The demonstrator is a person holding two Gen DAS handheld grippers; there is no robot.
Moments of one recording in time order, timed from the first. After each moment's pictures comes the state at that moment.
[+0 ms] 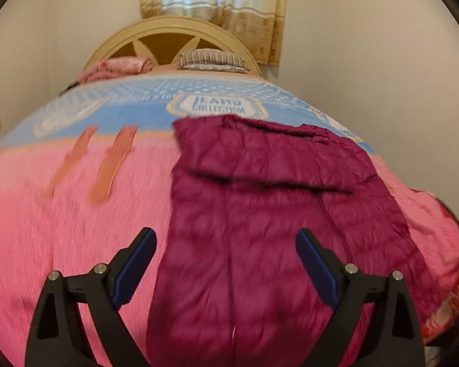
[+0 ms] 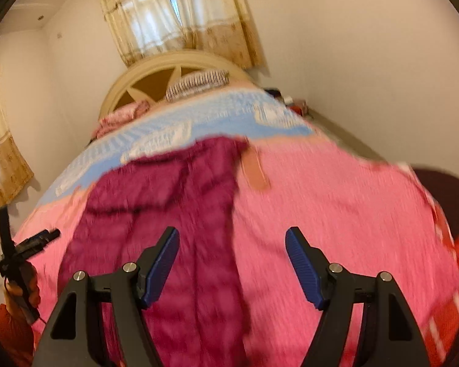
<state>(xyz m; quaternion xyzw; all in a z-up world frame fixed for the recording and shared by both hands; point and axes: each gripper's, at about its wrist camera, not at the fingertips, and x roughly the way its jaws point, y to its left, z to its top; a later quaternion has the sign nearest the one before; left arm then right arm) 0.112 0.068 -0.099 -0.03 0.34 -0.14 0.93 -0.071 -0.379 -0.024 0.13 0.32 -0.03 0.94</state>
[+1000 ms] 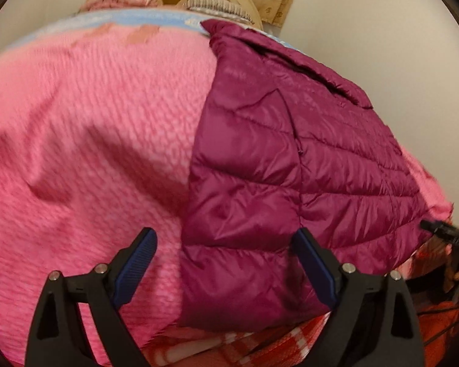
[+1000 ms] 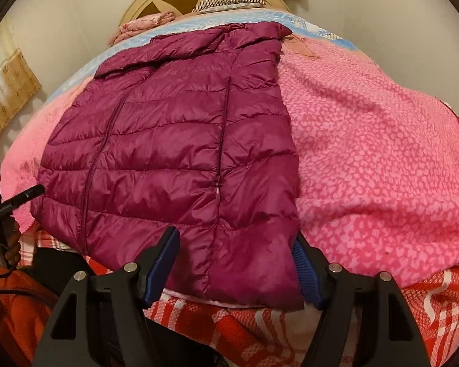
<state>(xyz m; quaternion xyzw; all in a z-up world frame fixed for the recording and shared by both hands) 0.042 0.129 -0.209 -0.10 0.45 -0.20 0.87 -0.094 -0.308 -0.141 0.04 0.48 0.03 0.88</state>
